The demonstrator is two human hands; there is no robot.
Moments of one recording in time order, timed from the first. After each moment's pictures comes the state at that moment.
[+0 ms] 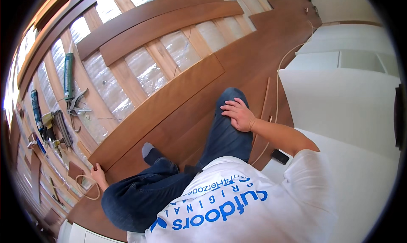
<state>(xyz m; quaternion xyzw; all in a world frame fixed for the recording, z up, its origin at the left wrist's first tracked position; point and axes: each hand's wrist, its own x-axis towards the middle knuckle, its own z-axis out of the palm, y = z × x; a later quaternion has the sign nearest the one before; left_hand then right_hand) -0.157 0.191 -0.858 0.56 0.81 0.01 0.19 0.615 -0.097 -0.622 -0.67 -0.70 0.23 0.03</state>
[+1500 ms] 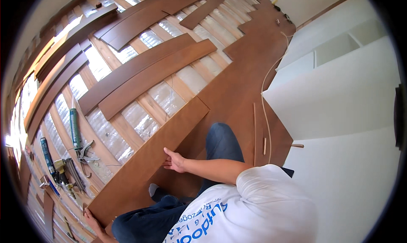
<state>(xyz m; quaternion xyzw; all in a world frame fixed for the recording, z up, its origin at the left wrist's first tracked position) -0.128 0.243 -0.670 0.47 0.71 0.25 0.45 0.427 0.041 -0.756 -0.49 0.23 0.68 0.50</state>
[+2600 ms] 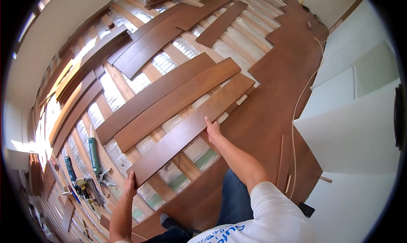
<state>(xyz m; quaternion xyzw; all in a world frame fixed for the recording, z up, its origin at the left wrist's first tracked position) 0.254 0.336 -0.795 0.31 0.66 0.11 0.68 0.774 0.169 -0.843 -0.69 0.08 0.32 0.64</state>
